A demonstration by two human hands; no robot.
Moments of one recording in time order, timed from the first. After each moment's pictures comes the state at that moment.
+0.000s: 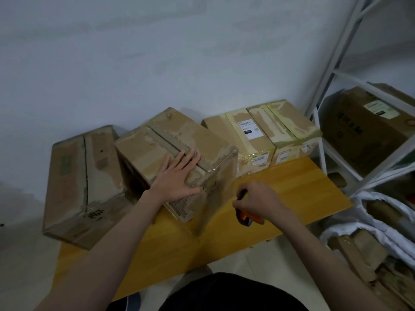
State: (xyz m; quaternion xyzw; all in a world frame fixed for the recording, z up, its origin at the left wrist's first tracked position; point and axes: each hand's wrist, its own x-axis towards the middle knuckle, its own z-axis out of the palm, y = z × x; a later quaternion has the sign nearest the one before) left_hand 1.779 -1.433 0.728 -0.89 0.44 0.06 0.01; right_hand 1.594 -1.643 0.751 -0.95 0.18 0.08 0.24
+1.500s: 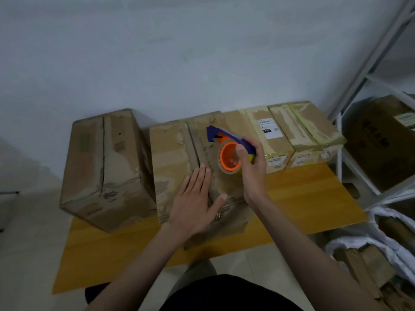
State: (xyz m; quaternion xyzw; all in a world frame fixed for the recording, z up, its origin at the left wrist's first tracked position) left_hand 1.674 -1.417 0.731 -0.94 0.32 0.05 -0.08; right_hand 1.661 -1.587 0.760 -0.63 0.19 -0.27 0.70
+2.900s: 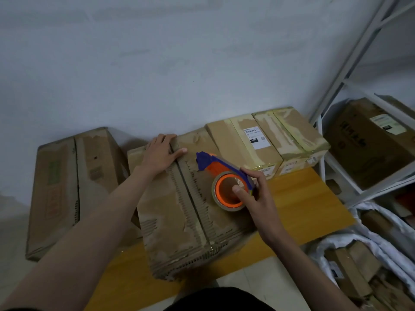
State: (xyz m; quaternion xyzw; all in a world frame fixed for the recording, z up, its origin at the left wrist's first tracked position) left_hand 1.928 -1.443 0.733 -0.94 0.28 0.05 -0.19; right_hand 1.635 -1.617 0.757 -0.69 0.16 -0.18 0.69
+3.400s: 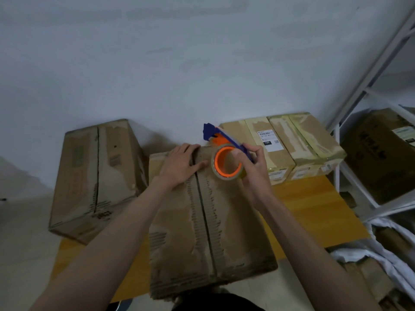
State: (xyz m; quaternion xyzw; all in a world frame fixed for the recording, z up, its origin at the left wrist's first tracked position) left_hand 1.856 -1.435 0.736 -0.92 0.33 0.02 -0.20; right_hand 1.701 -1.607 0.784 -0.58 0.19 -0.16 0.77
